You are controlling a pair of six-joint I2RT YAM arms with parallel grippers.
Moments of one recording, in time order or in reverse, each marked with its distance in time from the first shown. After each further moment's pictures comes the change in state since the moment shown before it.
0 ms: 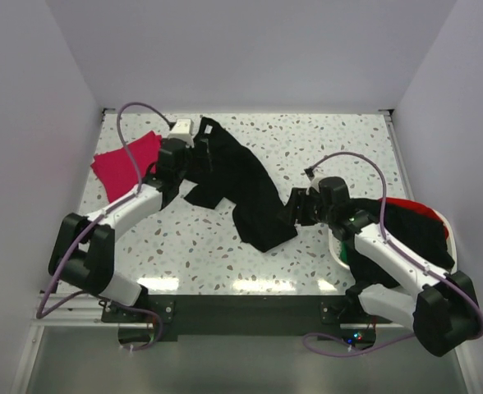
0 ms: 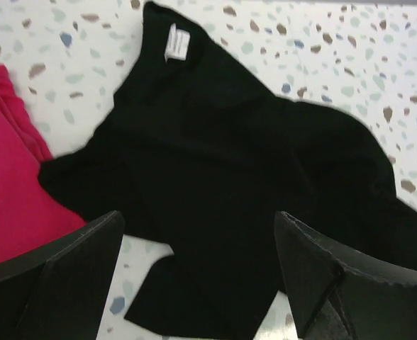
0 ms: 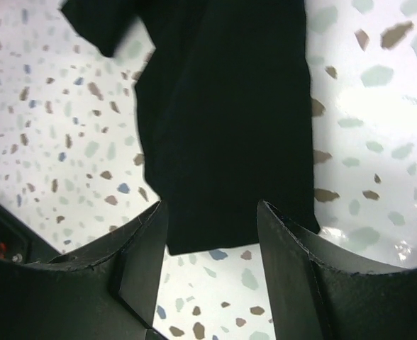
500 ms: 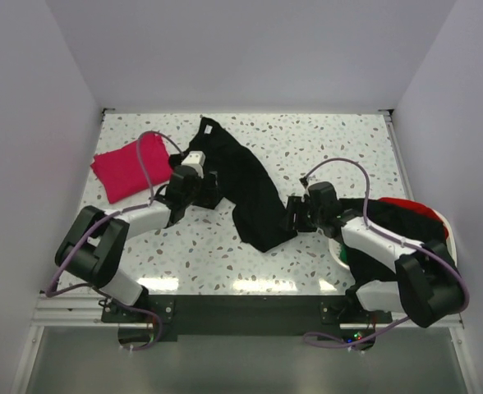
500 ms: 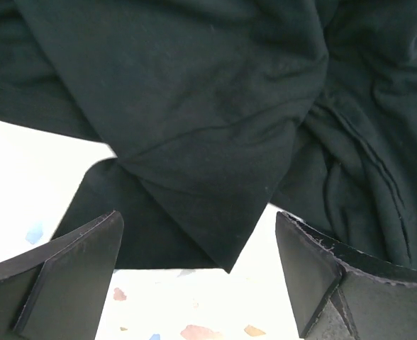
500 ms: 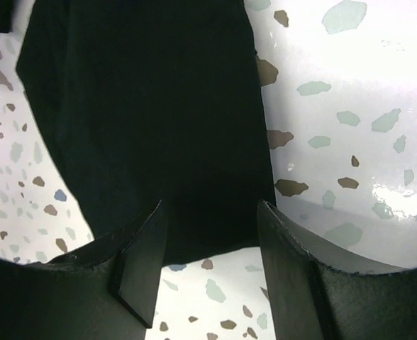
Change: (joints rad) left arm -0.069 0.021 -0.247 0.060 0.102 -0.120; right arm 0.000 0.174 -0.062 0.061 0.068 0.019
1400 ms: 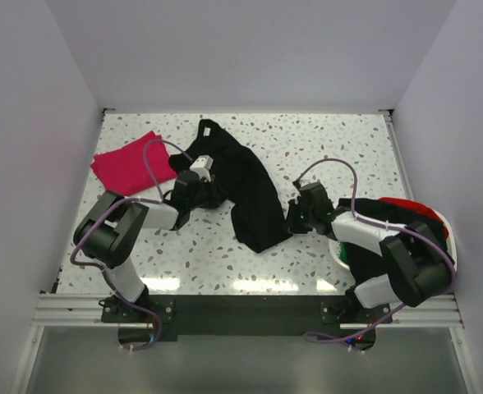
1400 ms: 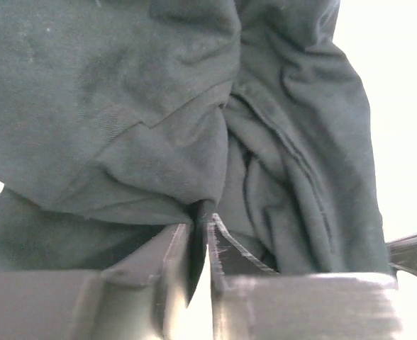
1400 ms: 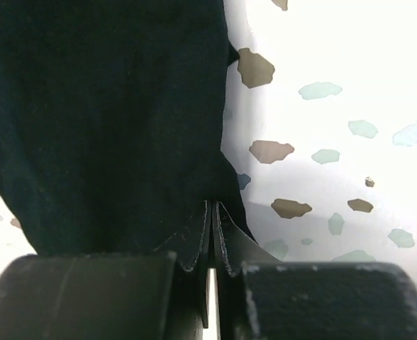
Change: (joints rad) left arm -0.006 0.199 -0.046 0.340 0.271 -0.154; right arm 0.035 0.162 0.024 0.050 0.028 0.002
